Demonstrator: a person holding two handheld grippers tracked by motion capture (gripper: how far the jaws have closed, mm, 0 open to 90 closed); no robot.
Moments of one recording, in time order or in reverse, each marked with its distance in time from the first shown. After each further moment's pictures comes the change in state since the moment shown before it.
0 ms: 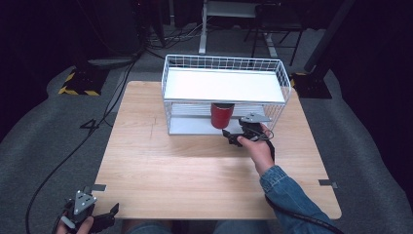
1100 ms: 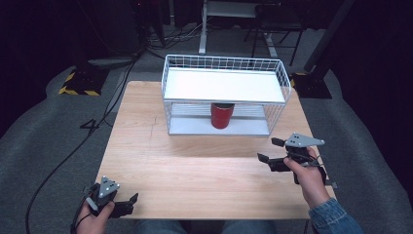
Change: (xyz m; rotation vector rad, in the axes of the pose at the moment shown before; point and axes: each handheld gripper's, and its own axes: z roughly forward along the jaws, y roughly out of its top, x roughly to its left) left arm -0.026 0.036 0.033 0.015 -0.100 0.105; right arm -0.022 -0.037 -0.142 0.010 0.107 -0.078
